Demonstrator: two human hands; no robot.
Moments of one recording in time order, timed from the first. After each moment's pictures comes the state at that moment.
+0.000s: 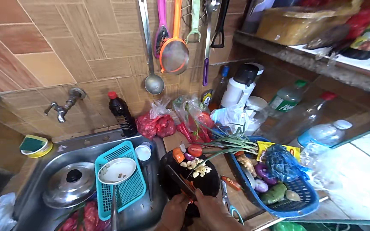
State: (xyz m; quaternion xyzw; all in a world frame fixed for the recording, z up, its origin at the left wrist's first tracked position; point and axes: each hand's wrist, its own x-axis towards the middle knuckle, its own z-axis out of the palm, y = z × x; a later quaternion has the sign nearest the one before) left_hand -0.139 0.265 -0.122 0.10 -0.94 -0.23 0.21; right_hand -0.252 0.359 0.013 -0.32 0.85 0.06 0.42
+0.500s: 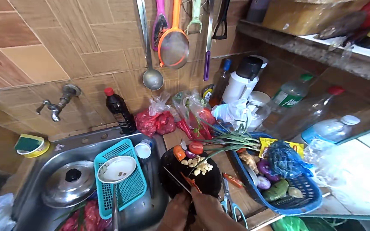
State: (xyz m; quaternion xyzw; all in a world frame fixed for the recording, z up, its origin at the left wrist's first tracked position) left_hand -0.137 0.267 -0.122 0.09 -0.96 -0.18 0.20; right_hand -0.240 0.345 0.004 -0.31 0.85 0.08 0.42
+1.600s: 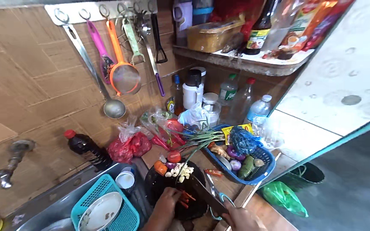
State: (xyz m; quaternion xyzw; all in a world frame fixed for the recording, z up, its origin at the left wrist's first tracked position) left_hand -0.186 0.201 -0.084 -0.05 -0.97 -0.24 -0.04; right_hand -0.233 0.468 0.010 -0.13 0.91 -0.08 0.39
